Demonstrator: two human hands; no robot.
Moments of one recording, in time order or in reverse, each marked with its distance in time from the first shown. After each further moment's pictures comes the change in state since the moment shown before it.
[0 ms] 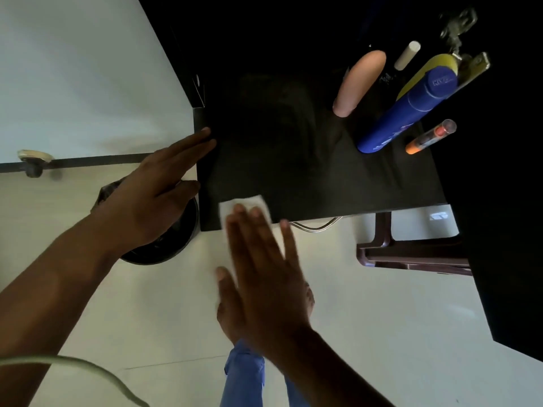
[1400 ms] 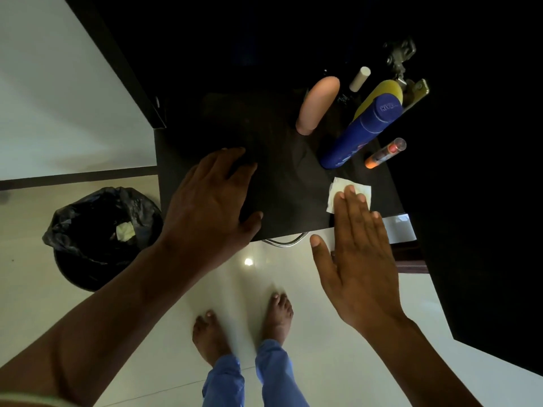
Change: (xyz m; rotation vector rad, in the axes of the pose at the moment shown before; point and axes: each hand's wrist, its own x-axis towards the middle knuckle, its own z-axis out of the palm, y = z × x) left_hand 0.039 0.086 0.068 0.452 0.072 0.087; right_hand -0.018 0.135 -0.057 -0.166 0.016 0.404
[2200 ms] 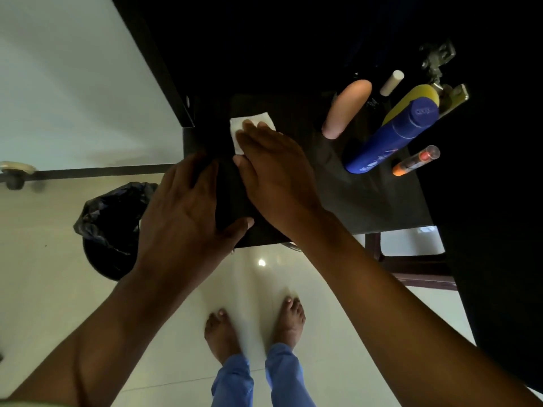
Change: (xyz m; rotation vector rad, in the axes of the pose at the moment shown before) left_hand -0.038 -0.031 -0.007 -0.001 0.111 -0.241; right_hand 0.133 -0.129 0.013 0.280 0.264 -0.450
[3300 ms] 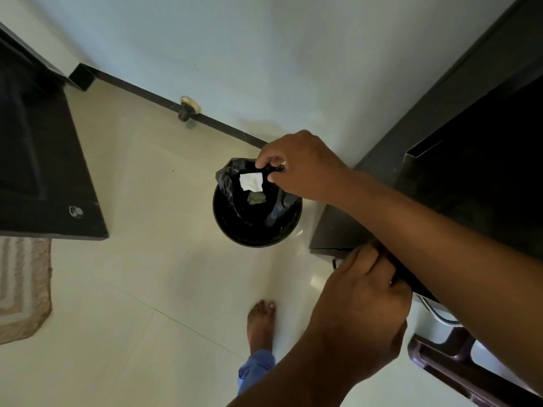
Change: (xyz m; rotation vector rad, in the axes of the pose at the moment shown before) left_hand -0.082 -0.004 0.039 -0.201 0.189 0.056; right_hand 0.093 -0.183 0.099 0.278 -0.787 -0.401
